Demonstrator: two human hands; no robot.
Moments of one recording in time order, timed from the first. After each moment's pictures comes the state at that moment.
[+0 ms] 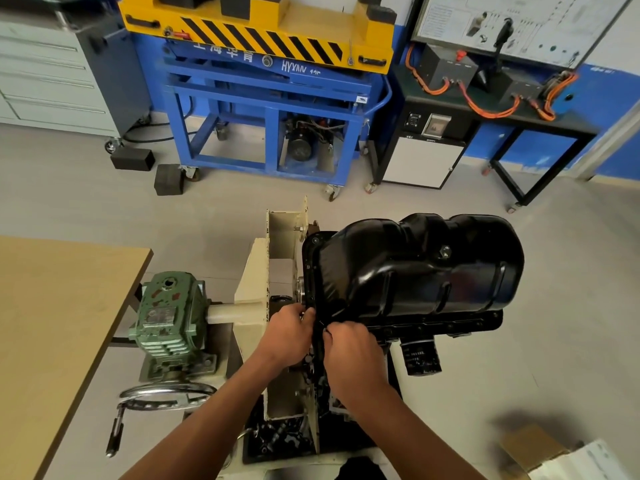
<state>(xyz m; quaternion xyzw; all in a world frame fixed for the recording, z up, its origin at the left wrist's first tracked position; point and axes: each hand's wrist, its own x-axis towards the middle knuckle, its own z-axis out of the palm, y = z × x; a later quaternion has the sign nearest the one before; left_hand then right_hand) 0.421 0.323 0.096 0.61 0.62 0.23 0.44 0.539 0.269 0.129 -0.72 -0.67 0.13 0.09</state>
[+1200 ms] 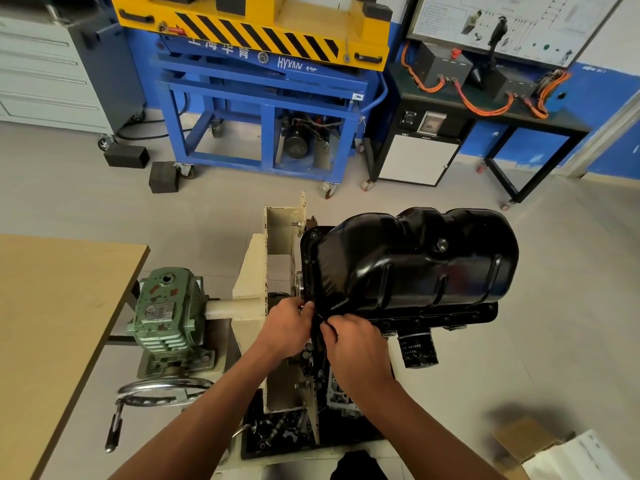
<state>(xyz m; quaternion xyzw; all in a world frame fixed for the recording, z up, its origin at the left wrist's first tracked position) 0.420 0.325 0.098 0.60 0.61 0.23 0.47 0.549 0.265 0.126 -0.70 -0.70 0.10 0.13</state>
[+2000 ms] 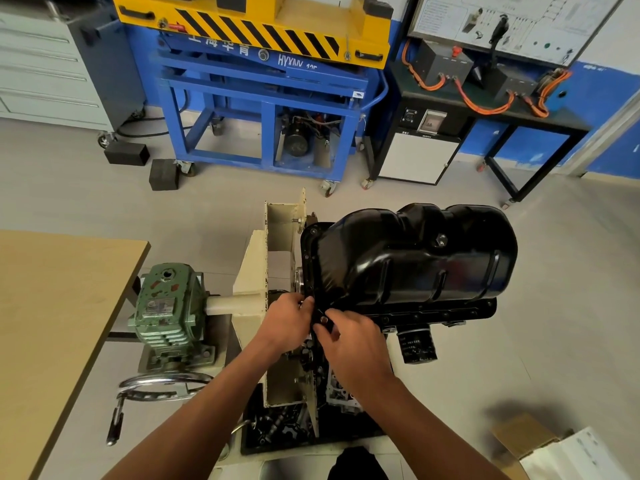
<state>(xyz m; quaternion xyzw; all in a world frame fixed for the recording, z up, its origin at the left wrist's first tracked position) 0.419 0.324 0.097 0.60 0.61 0.23 0.46 0.548 0.260 0.123 -0.67 -0.70 0.12 0.20</state>
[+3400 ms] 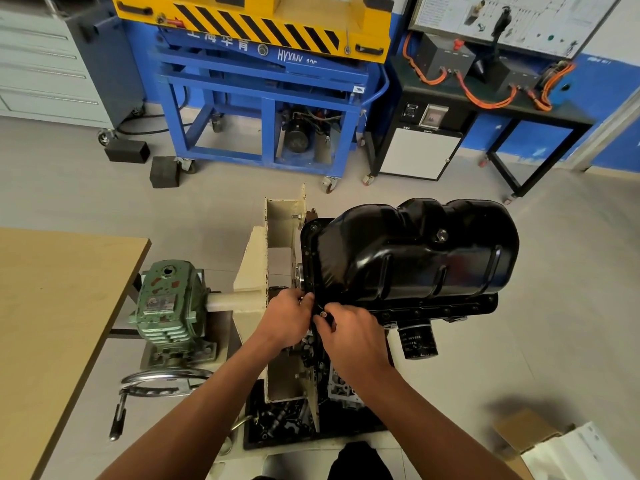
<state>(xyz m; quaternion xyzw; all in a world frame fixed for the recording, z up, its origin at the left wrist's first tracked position) 0.419 0.324 0.098 0.60 0.61 0.23 0.46 0.548 0.267 0.117 -0.68 -0.70 0.10 0.18</state>
